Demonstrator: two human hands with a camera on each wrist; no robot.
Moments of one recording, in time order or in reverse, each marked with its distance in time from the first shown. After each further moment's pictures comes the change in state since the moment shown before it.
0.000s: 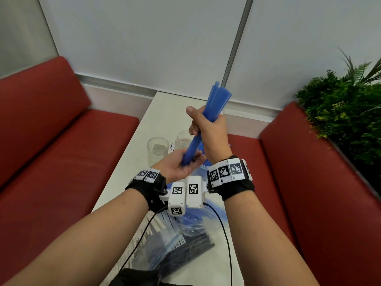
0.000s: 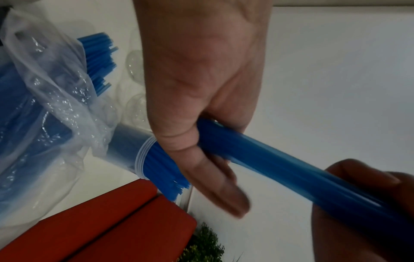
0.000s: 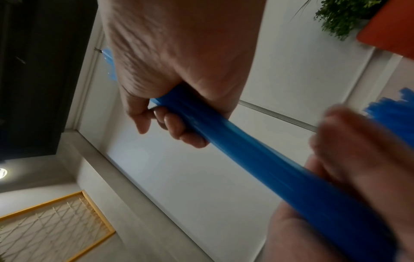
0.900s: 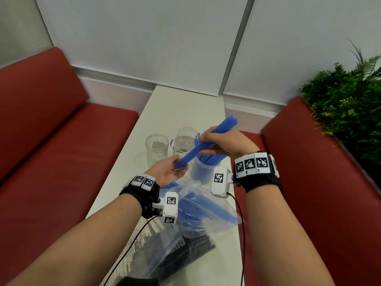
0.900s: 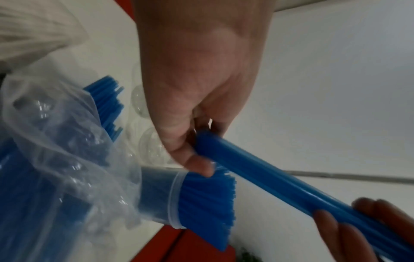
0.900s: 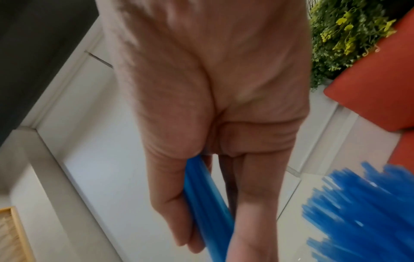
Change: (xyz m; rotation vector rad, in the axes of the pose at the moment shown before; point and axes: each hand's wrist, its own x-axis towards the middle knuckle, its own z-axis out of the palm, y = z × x) left_hand 0.035 0.010 -0.059 0.246 0.343 0.220; right_hand 0.030 0.014 -0.072 -0.304 -0.267 0.571
